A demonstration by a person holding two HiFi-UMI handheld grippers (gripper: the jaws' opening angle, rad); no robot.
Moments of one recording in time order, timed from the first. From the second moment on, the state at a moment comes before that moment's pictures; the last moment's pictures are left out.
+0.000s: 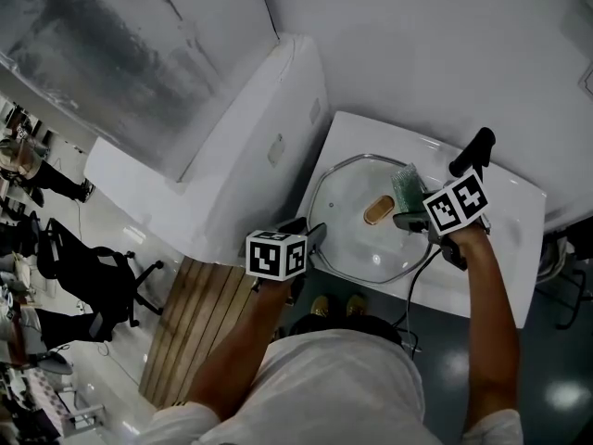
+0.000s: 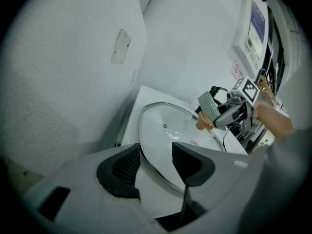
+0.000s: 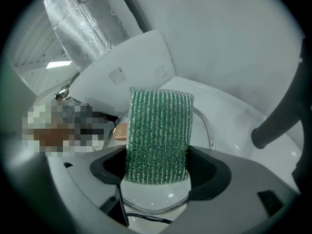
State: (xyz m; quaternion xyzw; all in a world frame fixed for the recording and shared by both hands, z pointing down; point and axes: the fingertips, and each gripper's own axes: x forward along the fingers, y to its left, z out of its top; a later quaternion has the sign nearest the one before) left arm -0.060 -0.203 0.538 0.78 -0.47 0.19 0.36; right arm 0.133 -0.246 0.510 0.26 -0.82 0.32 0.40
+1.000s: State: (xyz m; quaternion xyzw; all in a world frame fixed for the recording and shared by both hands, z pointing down) left arm -0.060 -0.202 0.537 0.78 -0.47 0.19 0.36; right arm 0.039 -0.134 0.515 0.23 -0.81 0.03 0.55
